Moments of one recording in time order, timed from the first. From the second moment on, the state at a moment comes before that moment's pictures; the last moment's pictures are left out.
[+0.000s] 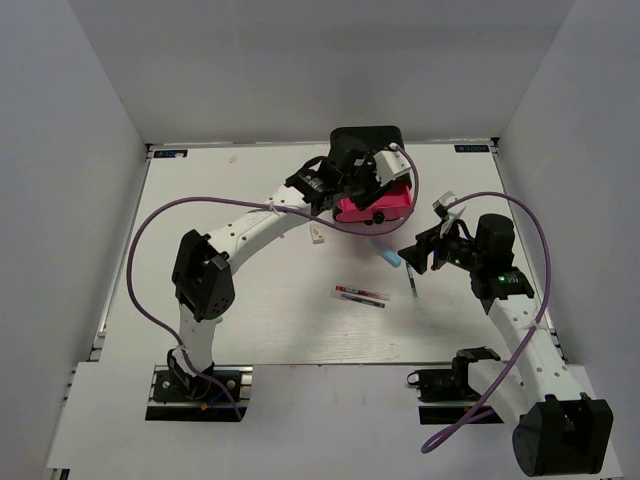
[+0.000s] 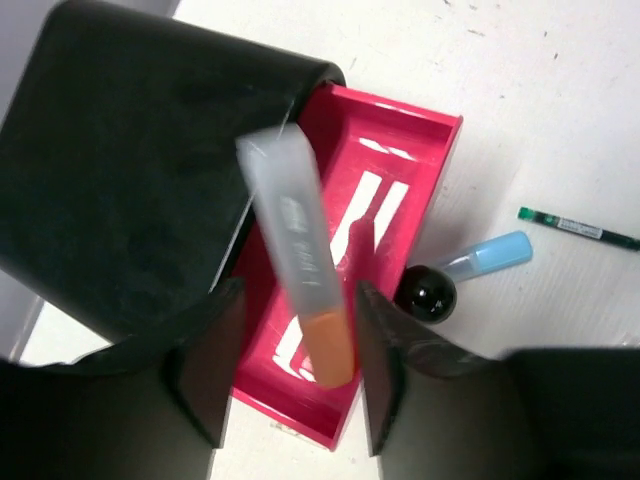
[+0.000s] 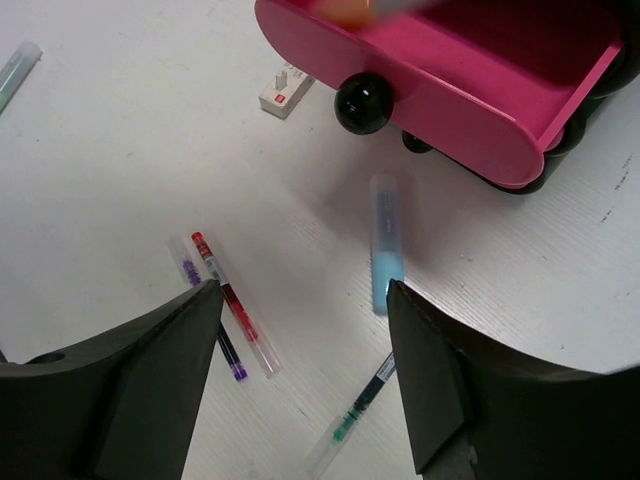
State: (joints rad) left arm -0.80 1.98 1.87 -0.41 0.10 0.43; right arm 0.09 0.87 0.62 -0.18 -0.72 -0.17
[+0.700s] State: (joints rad) left arm -0.80 1.33 1.42 -0.32 -0.09 0.00; right arm 0.11 0.92 0.49 -0.16 -0.70 -0.48
